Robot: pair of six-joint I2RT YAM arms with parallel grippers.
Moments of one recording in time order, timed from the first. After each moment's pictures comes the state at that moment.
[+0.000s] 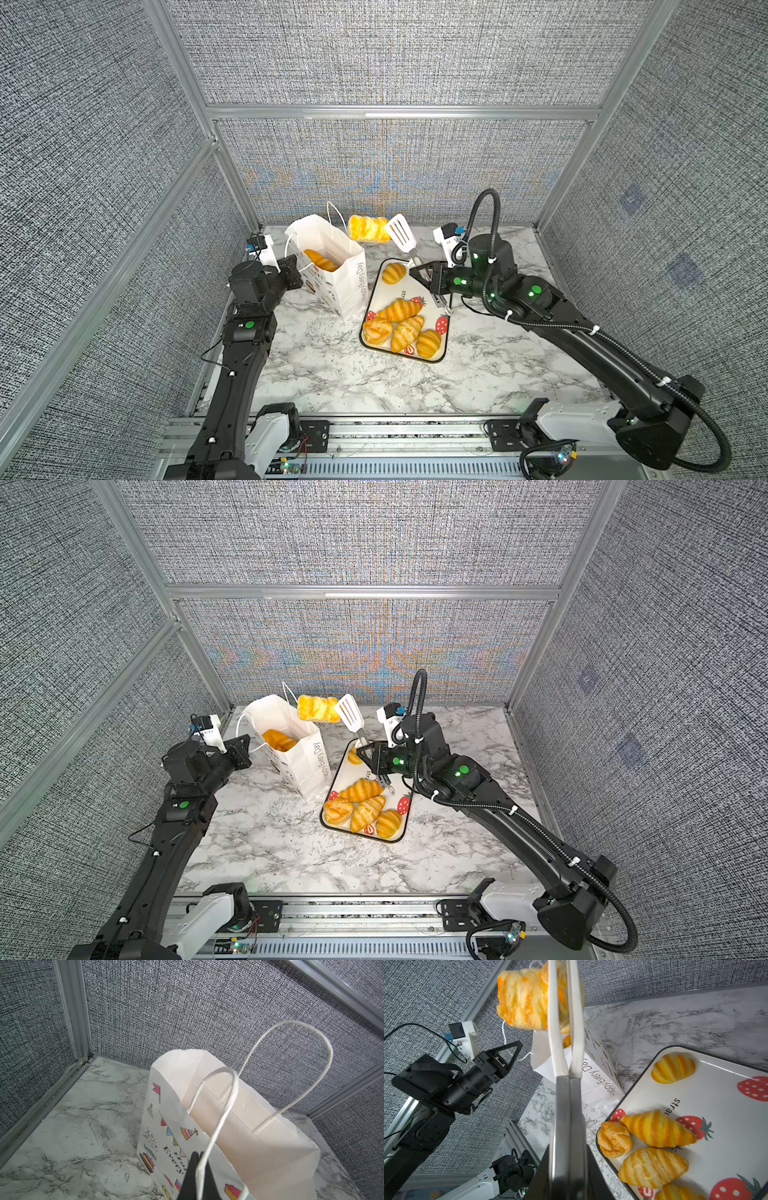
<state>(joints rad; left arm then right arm) 0.04 0.96 0.80 -0.10 0.26 -0.34 0.74 1.28 1.34 -0.47 -0.24 0.58</state>
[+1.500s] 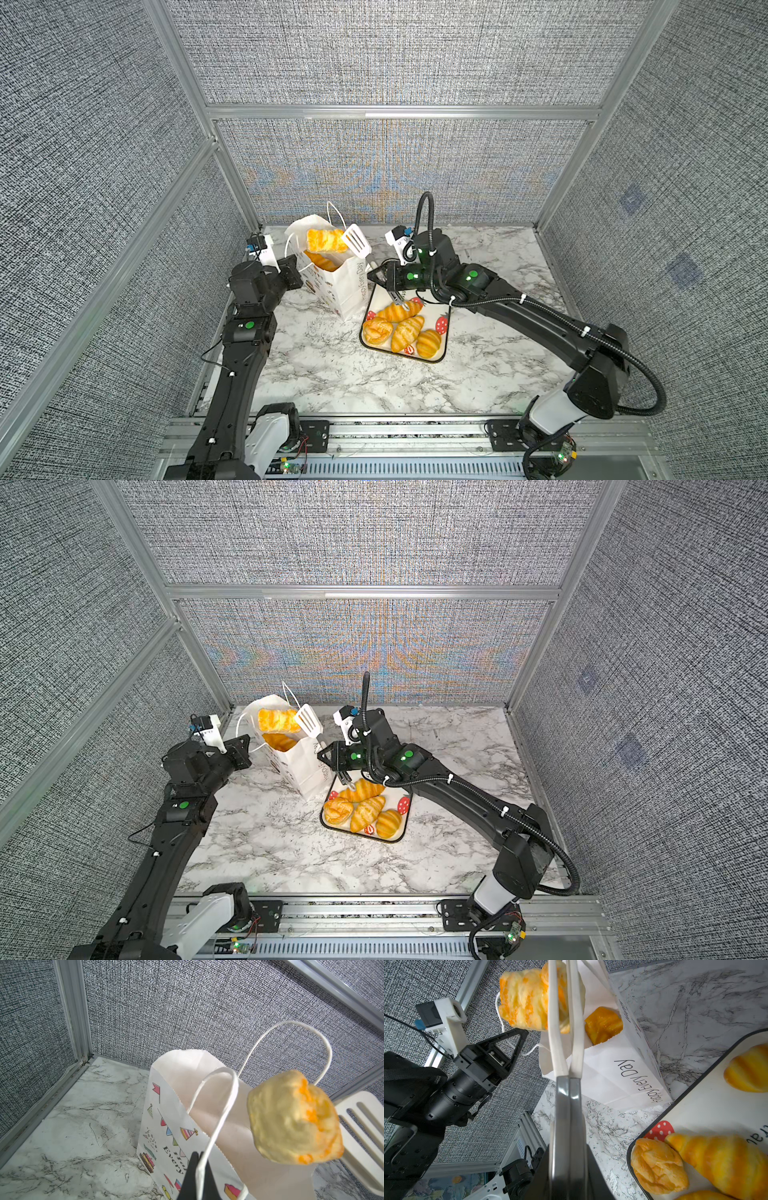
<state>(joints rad) 0.04 0.96 0.80 -0.10 0.26 -0.34 0.82 1.59 1.47 -0.34 -0.32 0.67</state>
